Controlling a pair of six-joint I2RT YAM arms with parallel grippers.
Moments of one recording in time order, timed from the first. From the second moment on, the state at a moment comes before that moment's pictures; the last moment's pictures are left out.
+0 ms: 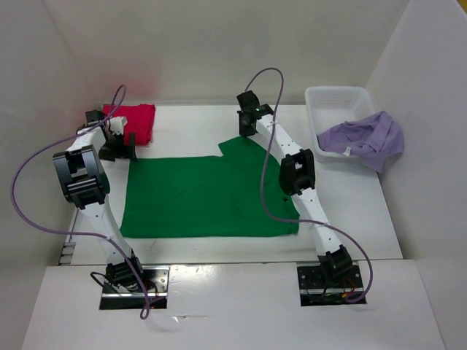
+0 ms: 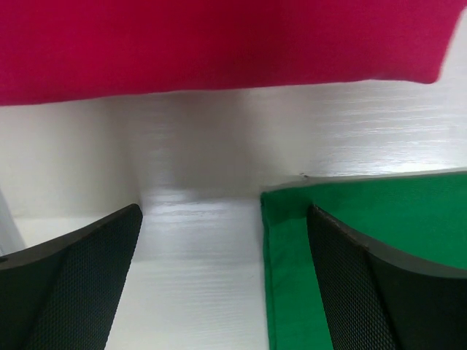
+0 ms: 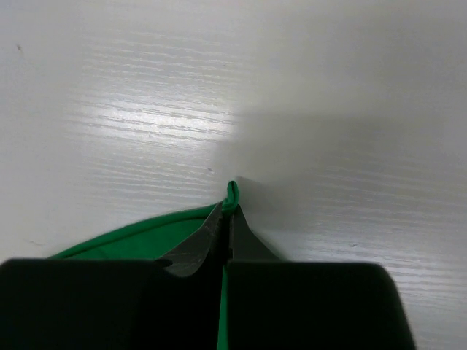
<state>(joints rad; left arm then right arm) 0.35 2.16 1.64 -0.62 0.21 0.28 0.42 2.78 2.72 -0.86 0.14 0.33</state>
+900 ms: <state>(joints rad) 0.30 2.16 1.61 -0.61 0.34 0.28 0.41 2.60 2.66 -0.96 0.12 0.33</state>
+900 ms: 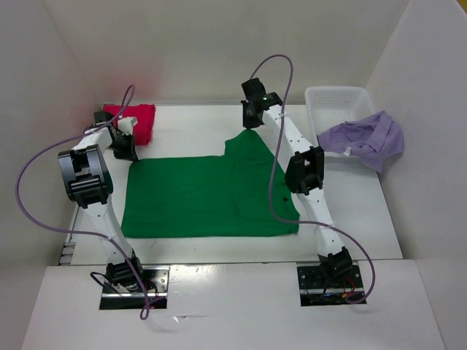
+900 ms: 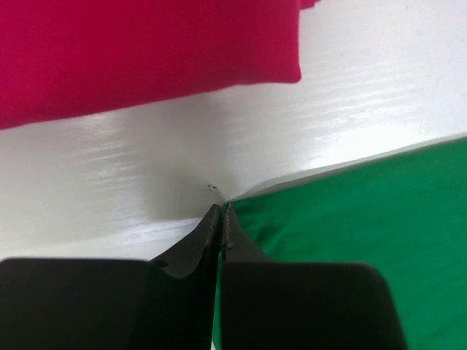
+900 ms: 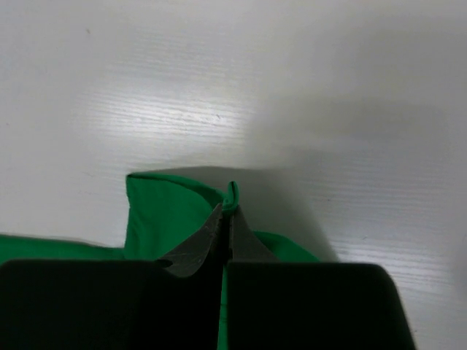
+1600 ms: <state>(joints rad) 0.21 1.63 1.15 -0.61 0.18 0.73 0.44 1.68 1.38 -0.76 0.06 0.45</state>
